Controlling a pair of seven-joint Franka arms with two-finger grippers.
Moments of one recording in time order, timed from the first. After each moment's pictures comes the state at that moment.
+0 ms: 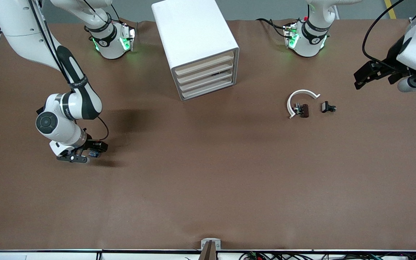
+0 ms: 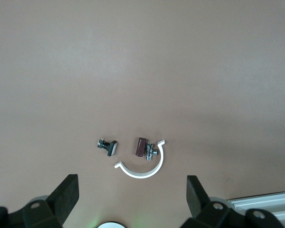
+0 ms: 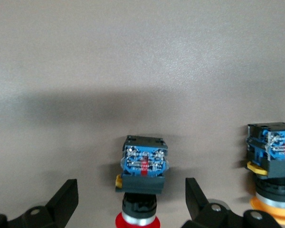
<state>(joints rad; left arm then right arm) -0.01 -0.07 -0.15 -1.57 0.03 1.49 -0.30 0.03 0.48 -0.02 -2.06 -0.04 2.49 0.15</state>
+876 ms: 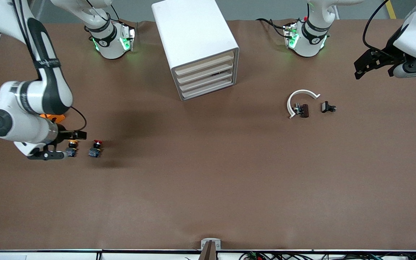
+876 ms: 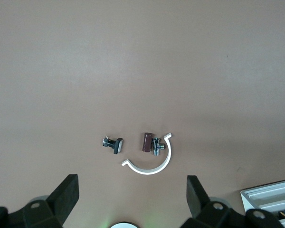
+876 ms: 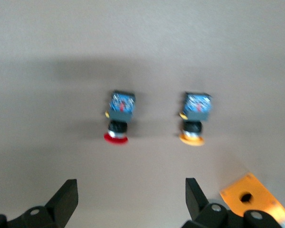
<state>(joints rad) -0.03 -0.17 -0.11 -1.71 0.02 1.54 -0.20 -0.01 0.29 -0.04 -1.87 -0.04 1.94 -0.04</state>
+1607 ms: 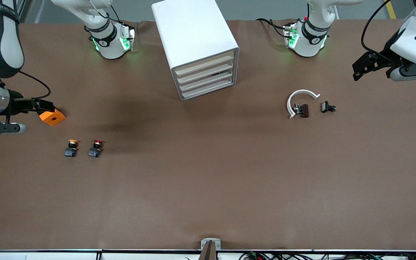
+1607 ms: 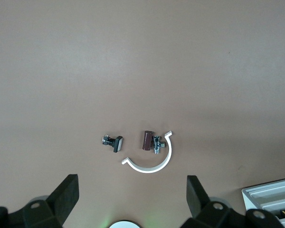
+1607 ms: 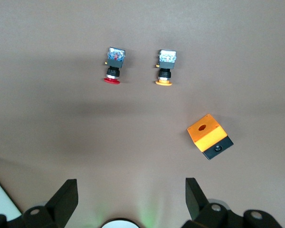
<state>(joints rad) -0.03 -0.15 -0.11 -1.71 0.02 1.54 -0.20 -0.05 0.10 -0.04 -1.72 -0.04 1.57 -0.11</state>
